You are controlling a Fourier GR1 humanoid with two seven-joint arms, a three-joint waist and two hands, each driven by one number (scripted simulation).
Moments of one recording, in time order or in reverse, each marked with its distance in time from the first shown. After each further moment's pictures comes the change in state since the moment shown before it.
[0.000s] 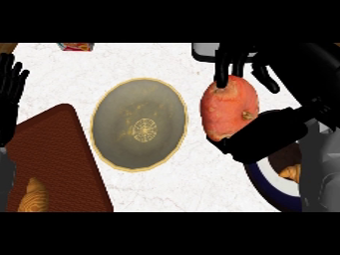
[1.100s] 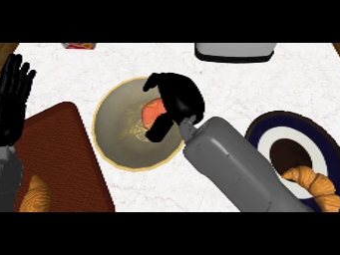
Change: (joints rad) left arm -0.007 -0.026 -0.013 0.017 -0.025 0.004 -0.027; right arm 0.025 0.066 0.475 0.697 0.130 -0.711 -0.117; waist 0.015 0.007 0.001
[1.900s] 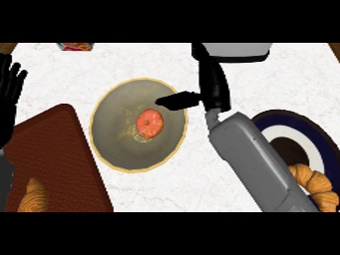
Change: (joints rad) left arm 0.018 0.019 0.026 -0.041 0.029 -0.017 0.036; right arm 0.065 -0.042 -0.156 0.069 -0.196 -0.480 -0.334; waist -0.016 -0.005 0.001
